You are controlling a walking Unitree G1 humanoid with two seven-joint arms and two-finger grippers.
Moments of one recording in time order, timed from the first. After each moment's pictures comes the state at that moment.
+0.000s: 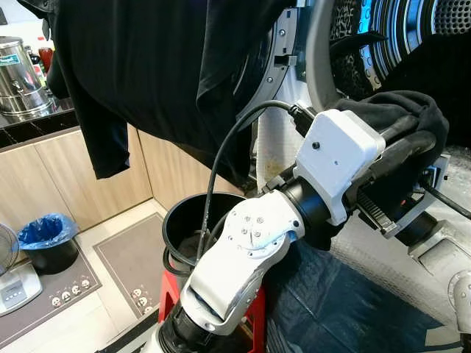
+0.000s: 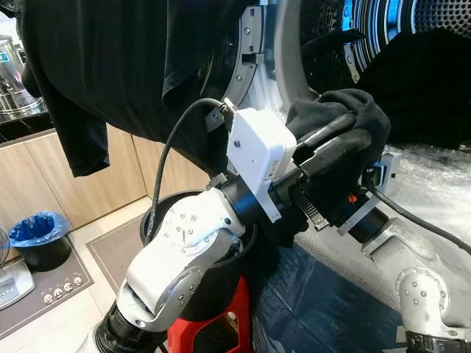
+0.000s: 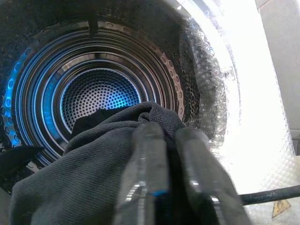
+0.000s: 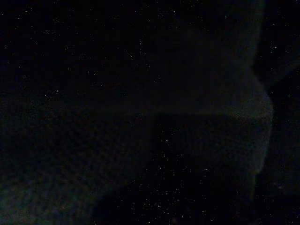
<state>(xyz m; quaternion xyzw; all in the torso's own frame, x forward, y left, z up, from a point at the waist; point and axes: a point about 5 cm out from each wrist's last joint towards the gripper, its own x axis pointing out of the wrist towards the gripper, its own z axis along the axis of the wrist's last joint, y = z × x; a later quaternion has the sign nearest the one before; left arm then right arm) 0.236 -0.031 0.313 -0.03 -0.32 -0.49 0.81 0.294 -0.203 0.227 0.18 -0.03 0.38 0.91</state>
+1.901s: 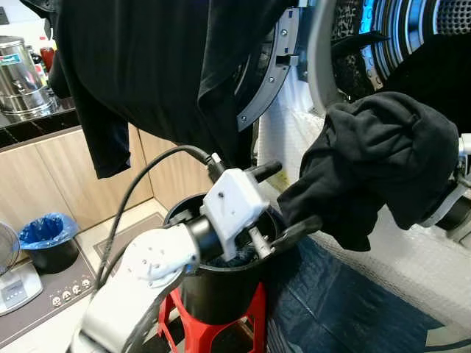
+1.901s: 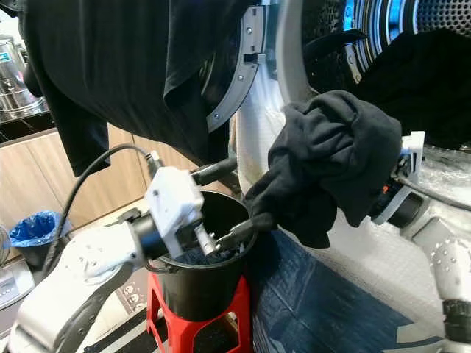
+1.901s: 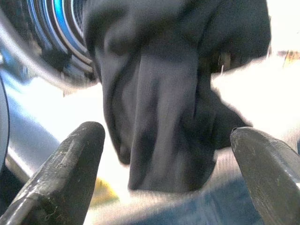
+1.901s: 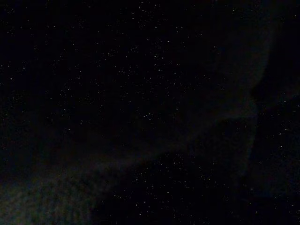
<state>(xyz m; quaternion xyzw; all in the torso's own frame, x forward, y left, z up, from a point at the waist) 0.231 0.066 0.250 0.14 -0.18 -0.47 0.85 0.303 -0.249 0.260 0.07 -0.03 0.49 0.87</state>
